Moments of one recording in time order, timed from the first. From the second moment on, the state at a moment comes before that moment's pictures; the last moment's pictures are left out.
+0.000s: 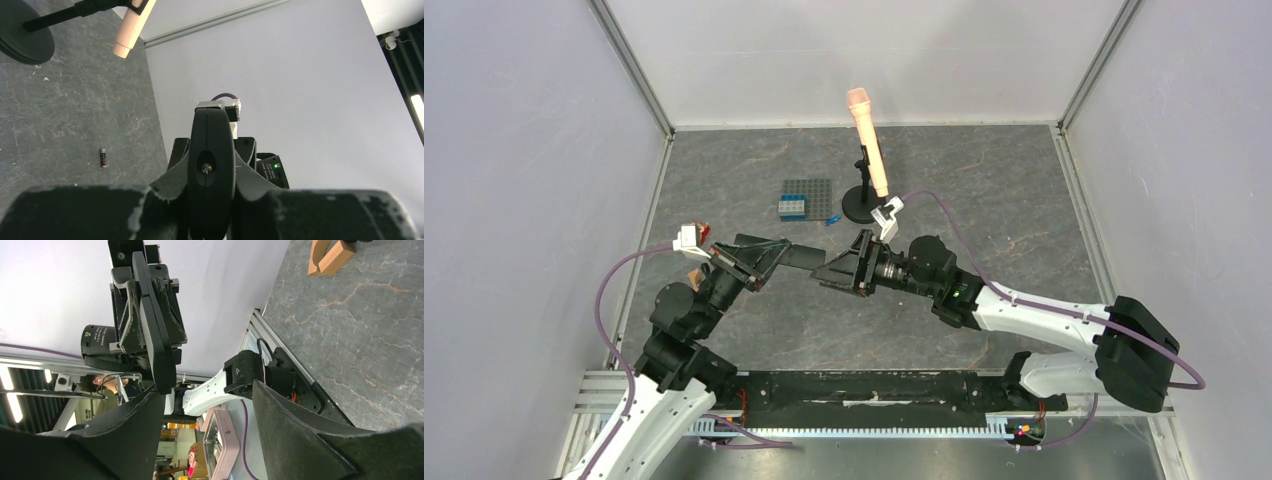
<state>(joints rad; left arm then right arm) -0.50 0.30 0.45 -0.02 0.05 -1.30 0.98 1.26 0.69 0.53 -0.27 1.28</state>
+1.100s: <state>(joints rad) -0.50 0.37 0.51 -0.26 0.03 -1.20 0.96 1.36 0.70 0.56 -0.24 1.28</state>
